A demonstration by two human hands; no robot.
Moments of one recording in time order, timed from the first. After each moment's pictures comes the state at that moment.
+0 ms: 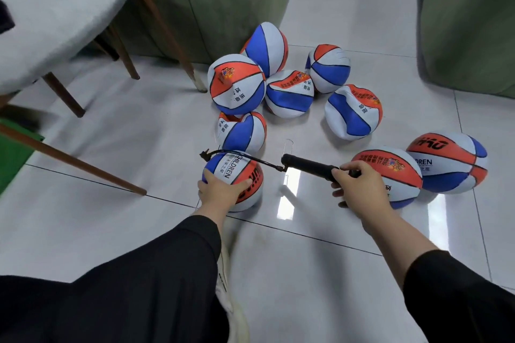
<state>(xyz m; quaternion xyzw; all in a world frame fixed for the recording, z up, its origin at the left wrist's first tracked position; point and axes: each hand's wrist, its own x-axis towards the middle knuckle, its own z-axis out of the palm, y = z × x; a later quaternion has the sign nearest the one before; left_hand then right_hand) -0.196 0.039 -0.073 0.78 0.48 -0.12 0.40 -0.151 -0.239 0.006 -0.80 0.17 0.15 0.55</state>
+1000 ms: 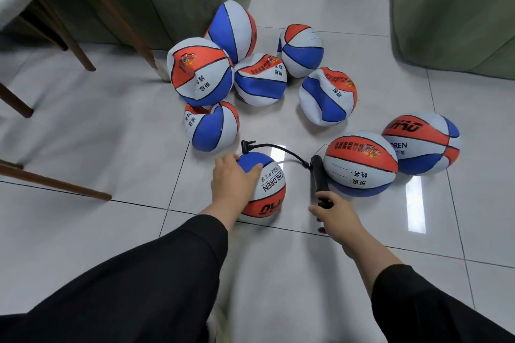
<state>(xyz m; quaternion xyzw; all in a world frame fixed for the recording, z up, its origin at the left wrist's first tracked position) -0.164 -0.045 -0.068 0.89 0.29 -0.07 0.35 -0.186 -0.277 -0.081 -0.80 0.20 0.28 0.50</state>
